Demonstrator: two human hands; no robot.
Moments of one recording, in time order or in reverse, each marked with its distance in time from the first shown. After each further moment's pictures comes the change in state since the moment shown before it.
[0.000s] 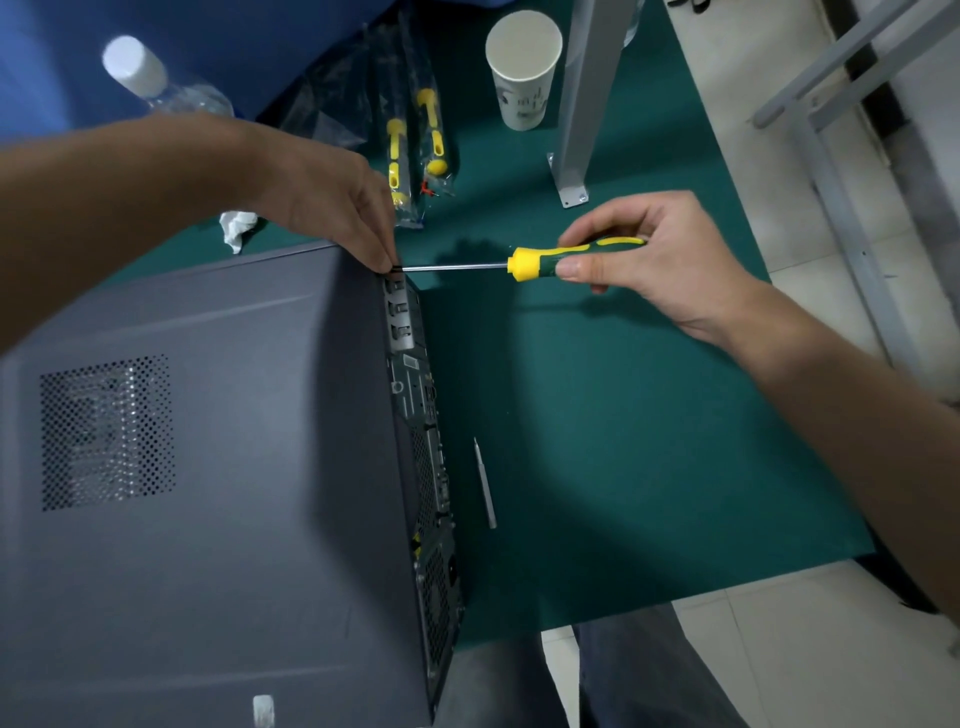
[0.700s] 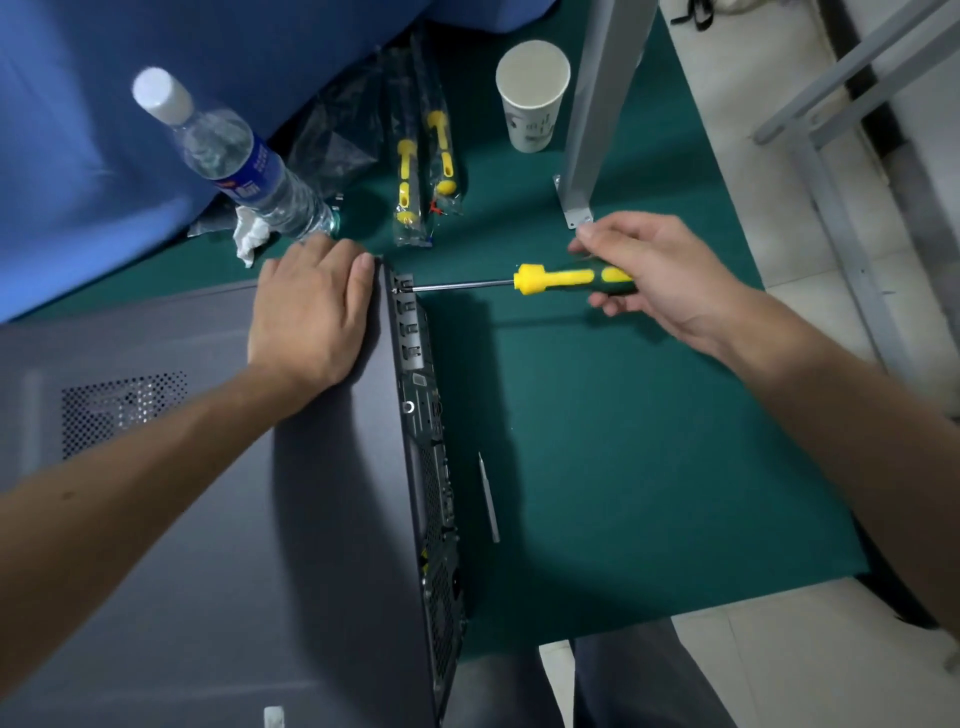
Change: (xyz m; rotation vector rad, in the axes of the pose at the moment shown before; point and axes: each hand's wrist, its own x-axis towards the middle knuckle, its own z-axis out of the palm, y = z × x) left_hand -0.013 -0.018 0.113 0.039 0.919 -0.116; right_hand 0.014 -0.007 0.001 0.105 0.046 0.273
